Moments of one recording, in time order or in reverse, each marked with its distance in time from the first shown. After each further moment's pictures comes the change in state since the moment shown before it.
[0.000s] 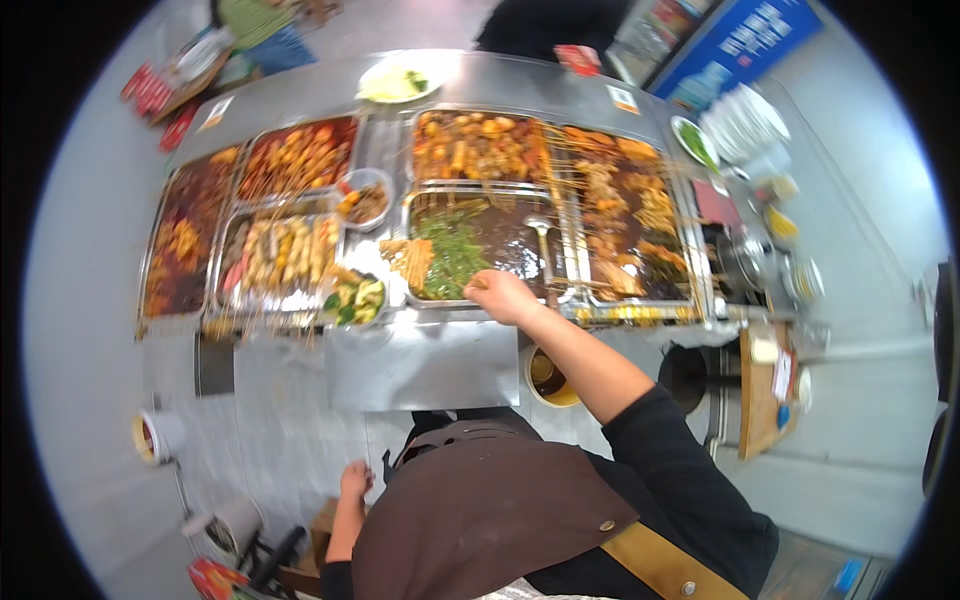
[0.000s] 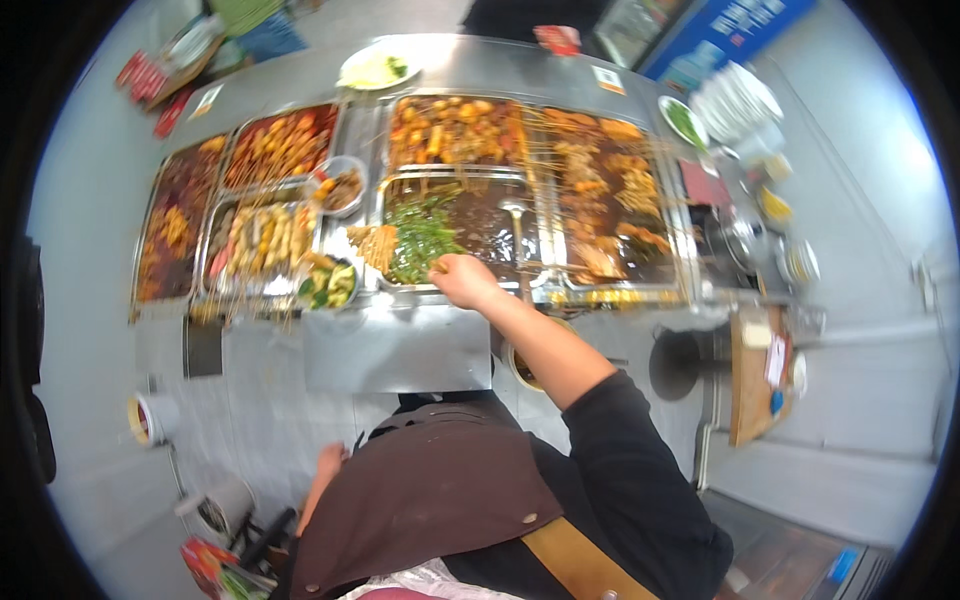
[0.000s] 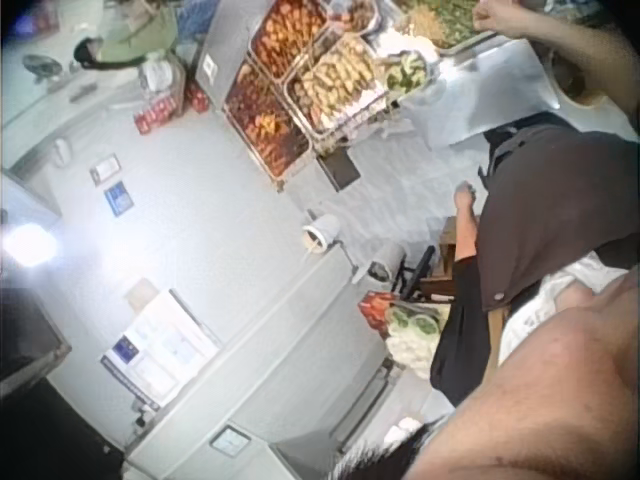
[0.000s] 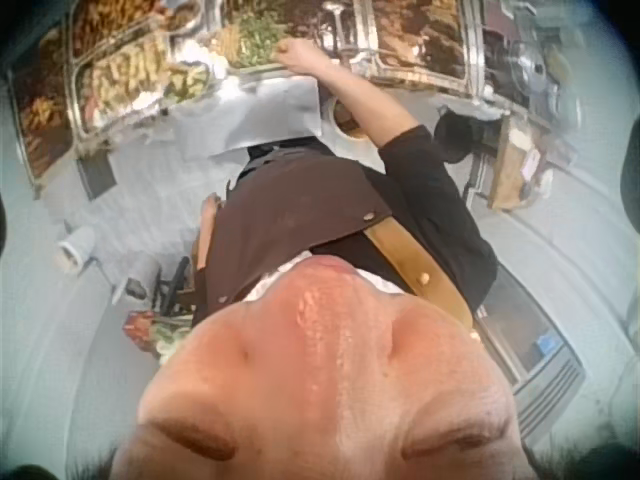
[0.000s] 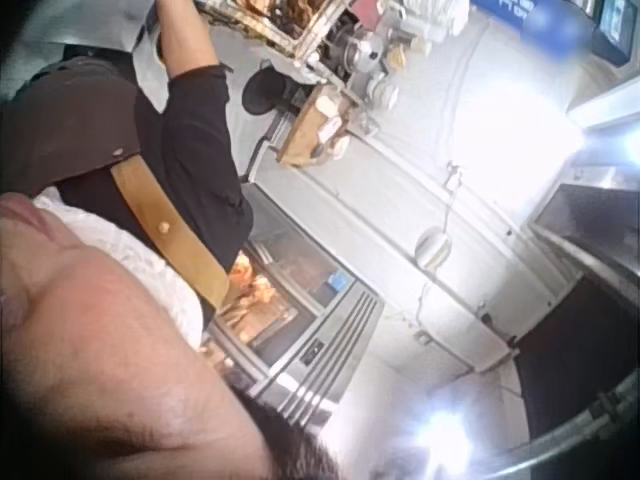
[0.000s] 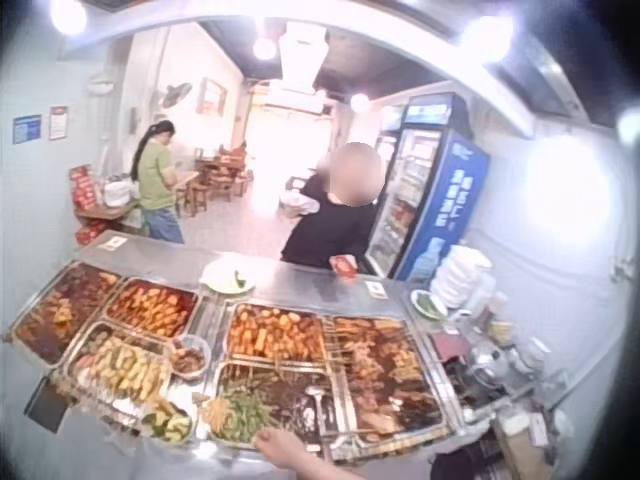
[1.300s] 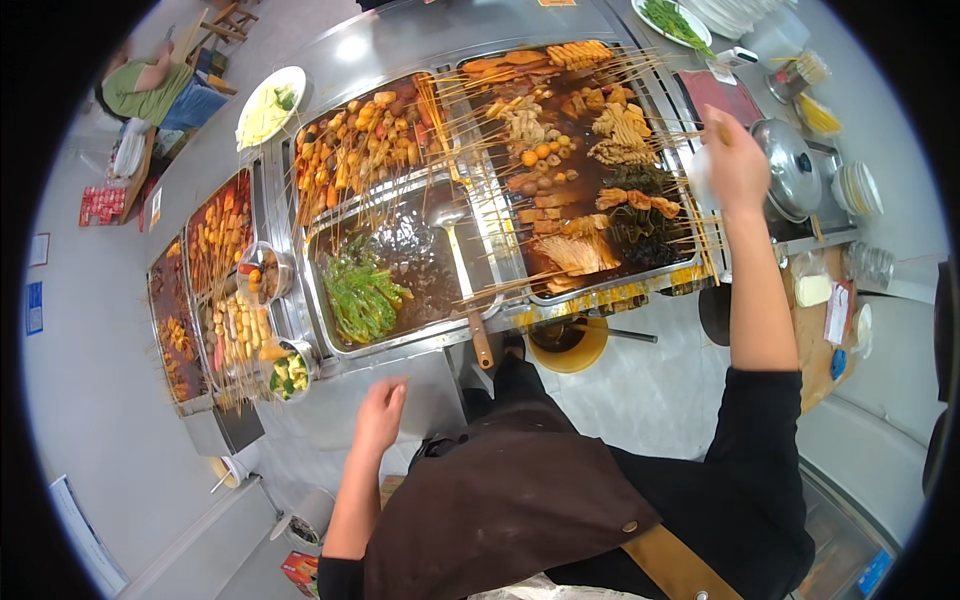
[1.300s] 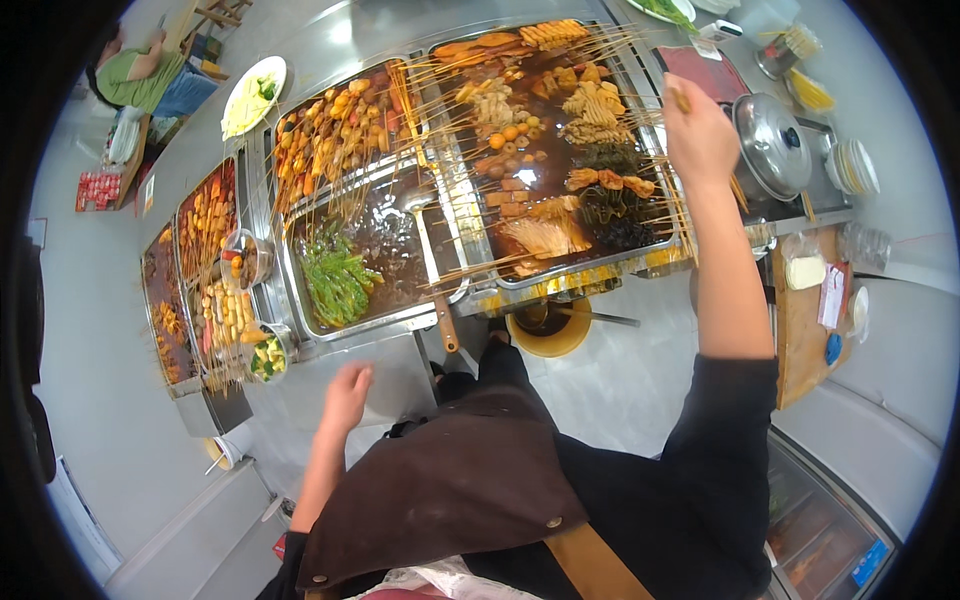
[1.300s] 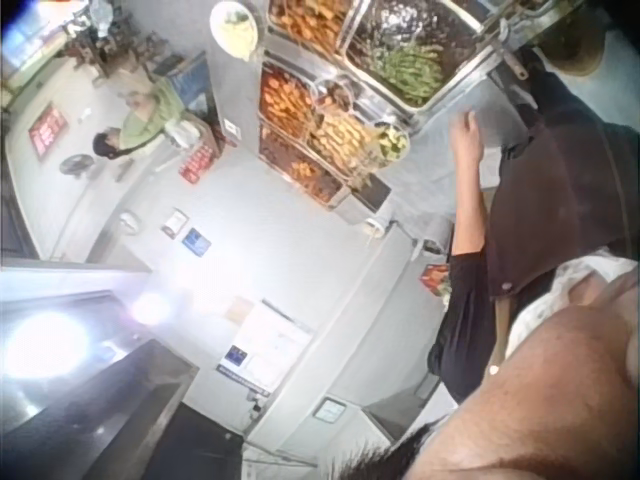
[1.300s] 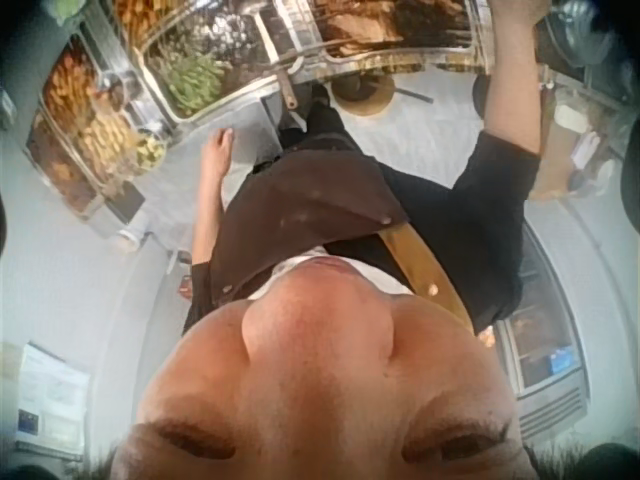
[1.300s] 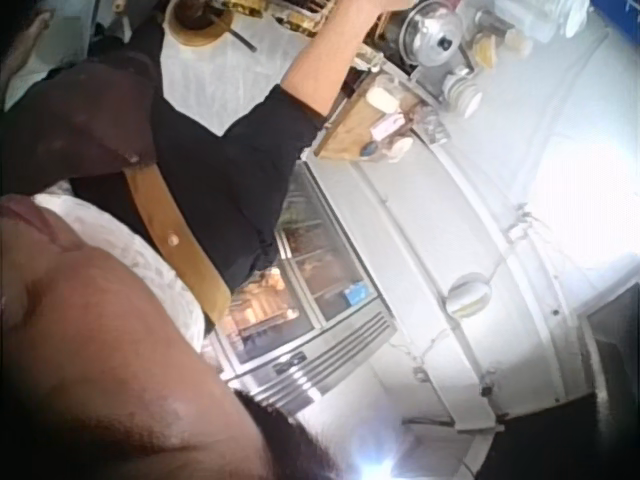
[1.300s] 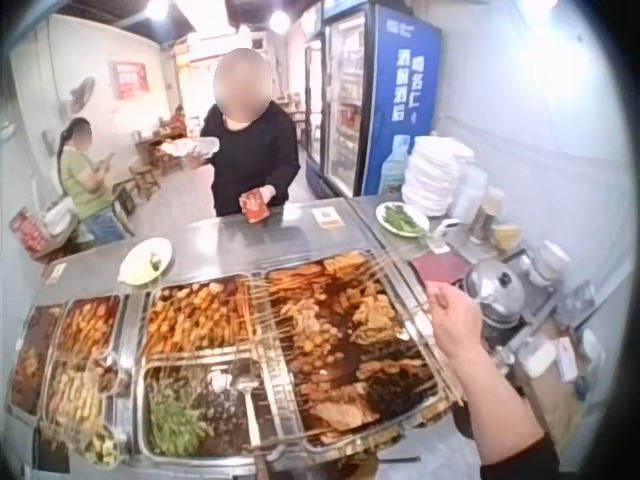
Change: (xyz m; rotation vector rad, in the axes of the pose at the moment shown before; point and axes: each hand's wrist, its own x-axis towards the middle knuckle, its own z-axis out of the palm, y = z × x) left_hand -0.009 0.454 0.259 0.678 0.006 0.310; right_hand -0.050 0.300 -0.403 -0.313 1.025 0.312
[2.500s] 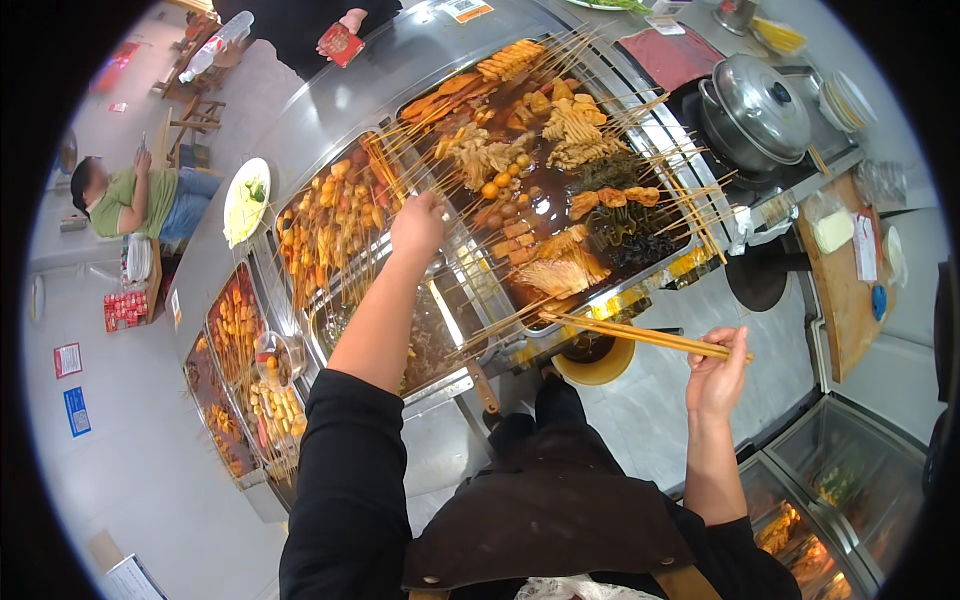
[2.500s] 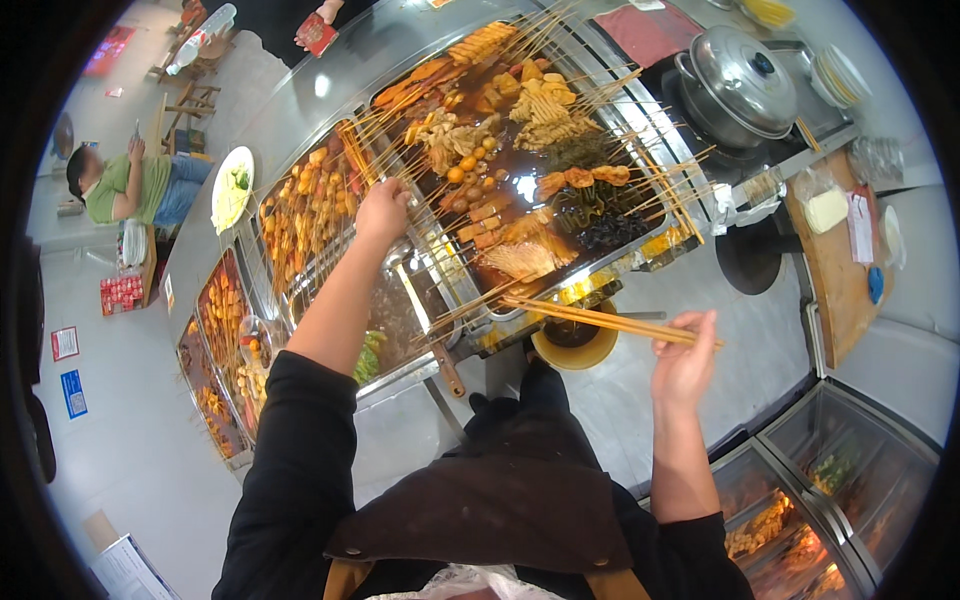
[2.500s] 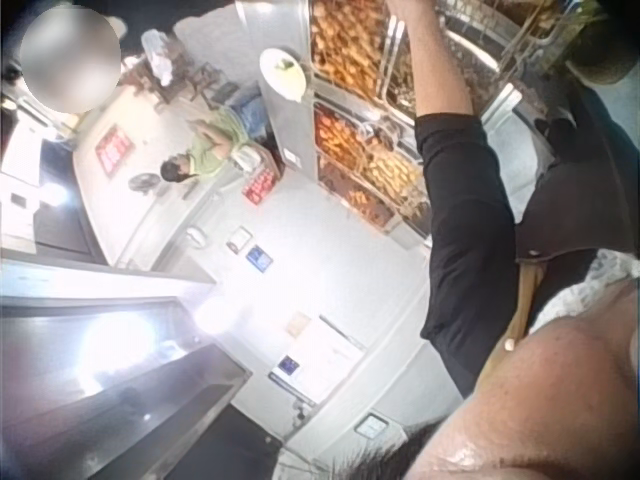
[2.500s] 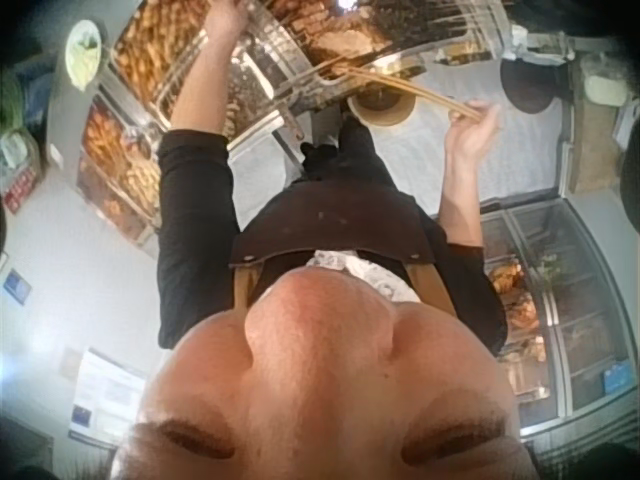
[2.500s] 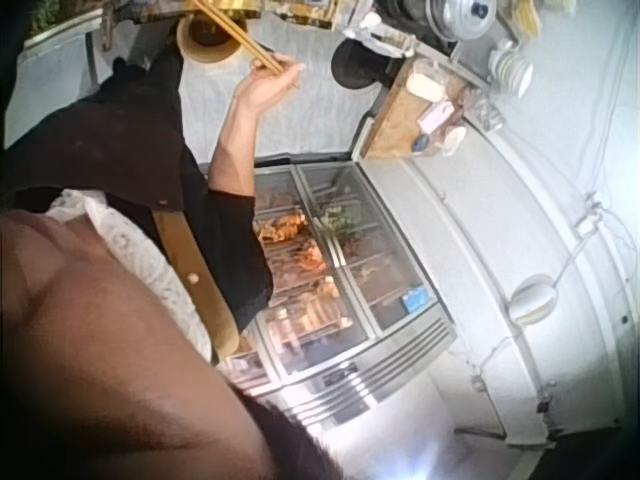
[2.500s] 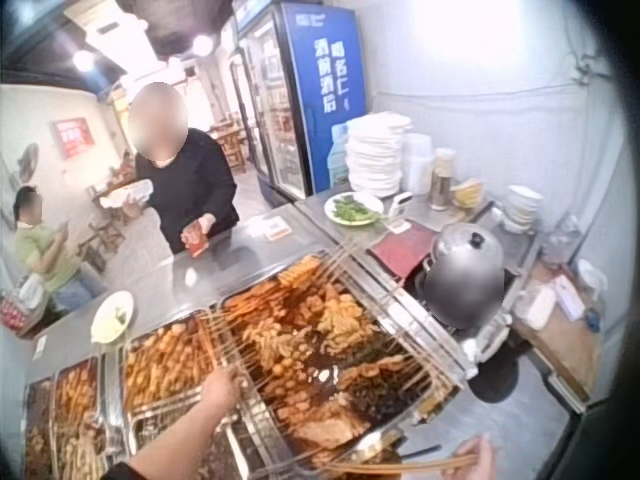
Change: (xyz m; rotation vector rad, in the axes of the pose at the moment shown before) left_hand 0.314 0.260 0.056 0.485 0.233 0.454; right_hand -0.268 0.066 -0.034 1.433 0.281 0.965
